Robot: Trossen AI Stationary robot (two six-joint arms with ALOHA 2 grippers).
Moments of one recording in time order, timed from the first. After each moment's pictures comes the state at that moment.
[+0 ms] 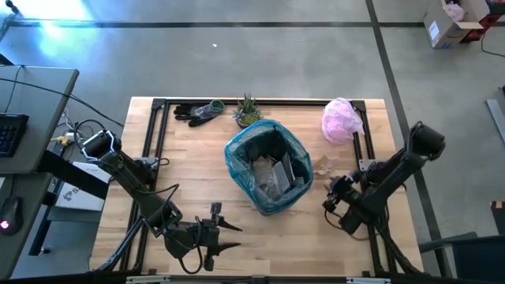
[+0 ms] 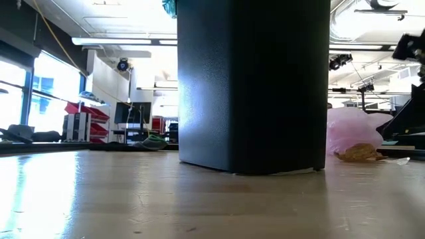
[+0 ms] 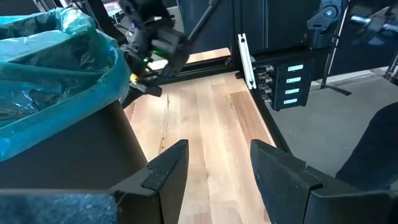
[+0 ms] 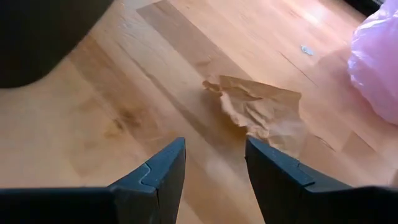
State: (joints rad) left arm -0.79 1.58 1.14 0.01 -0.71 -0.14; right arm 0.88 1.44 0.61 -1.01 0.79 1.65
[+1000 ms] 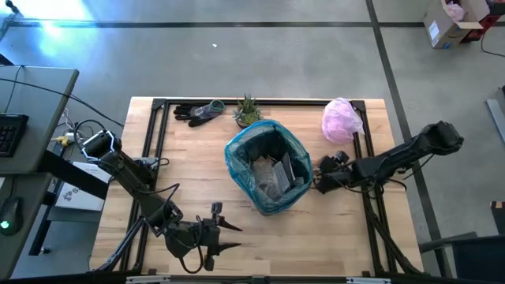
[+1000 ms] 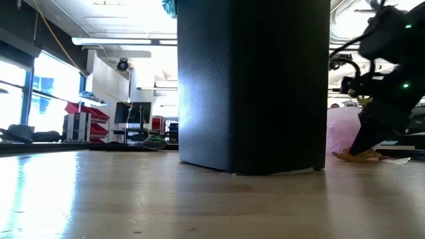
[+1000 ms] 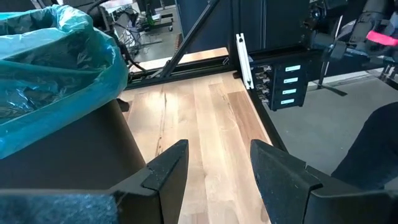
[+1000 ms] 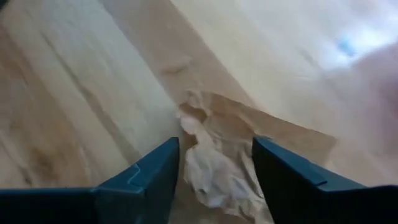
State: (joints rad) left arm -0.79 1.57 1.14 0.01 -0.69 -0.15; right arm 0.27 1.15 0.36 -0.47 0.55 0.78
